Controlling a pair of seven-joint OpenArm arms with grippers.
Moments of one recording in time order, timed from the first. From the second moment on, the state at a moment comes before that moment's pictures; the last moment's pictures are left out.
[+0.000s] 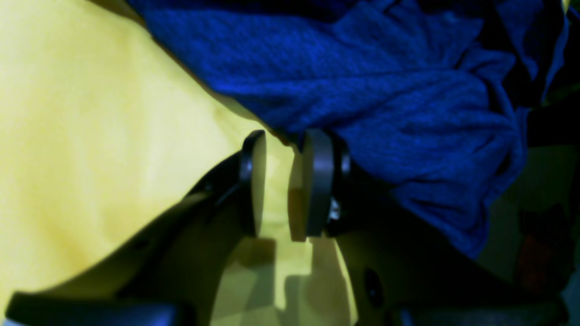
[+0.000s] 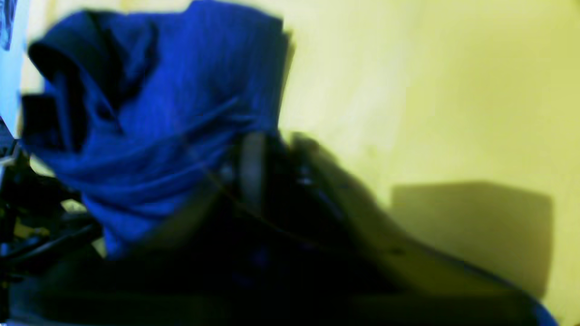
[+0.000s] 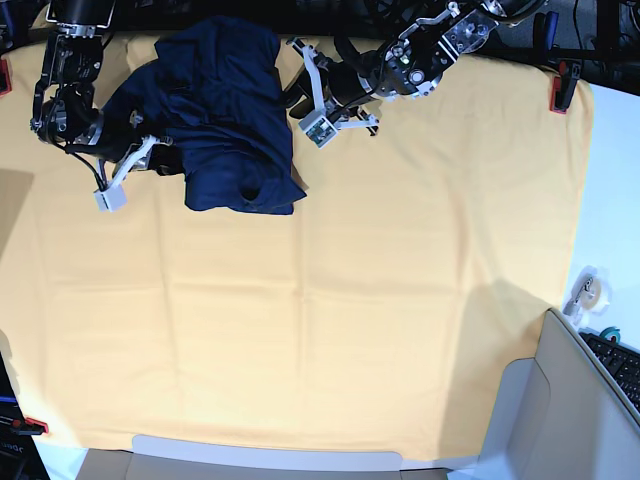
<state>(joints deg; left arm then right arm) 6.7 -21.8 45.6 101.1 -26.6 -1.6 34.8 -8.4 19.3 18.3 86.6 57.5 29.3 -67.0</state>
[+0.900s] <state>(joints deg) 6.7 -21.8 45.6 101.1 -26.6 -1.4 34.9 -24.8 21.9 4.7 118.0 60.0 29.3 -68.1</state>
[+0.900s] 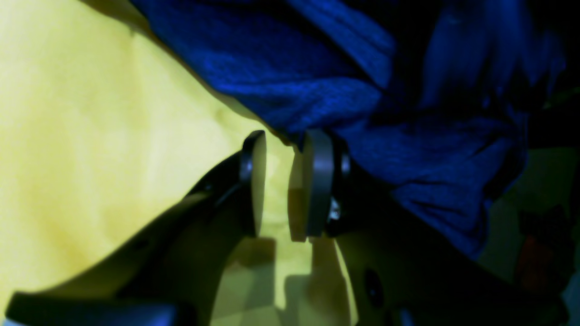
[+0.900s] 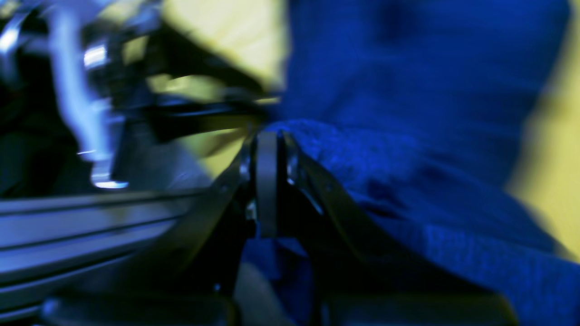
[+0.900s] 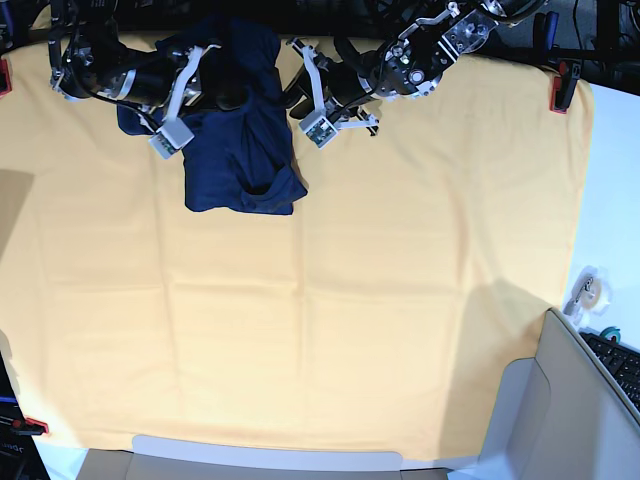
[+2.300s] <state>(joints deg) 9.2 -21.5 34.8 101.3 -26.6 -1.2 37.6 -6.5 28.5 9.5 117.7 74.4 29.3 -65.6</state>
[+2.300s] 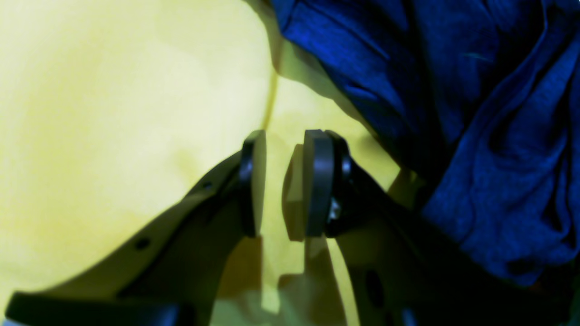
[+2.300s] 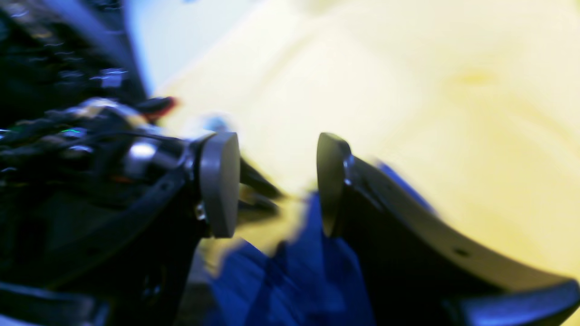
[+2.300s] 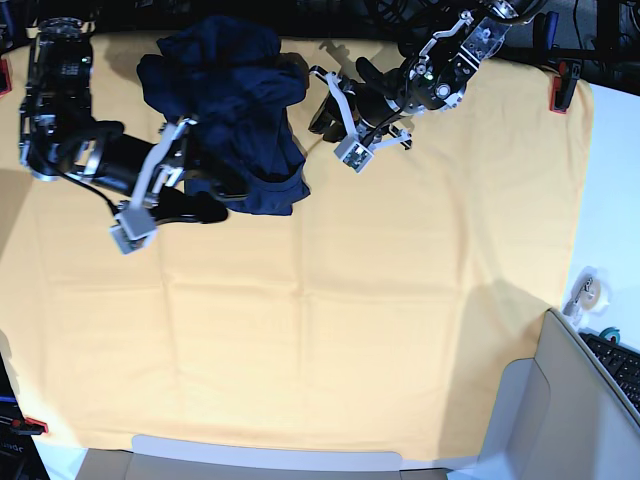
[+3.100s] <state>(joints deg) 9.2 -21.5 34.7 99.6 -27.3 -1.9 37.1 -31.1 27.2 18.2 118.5 52.7 20.9 -65.3</state>
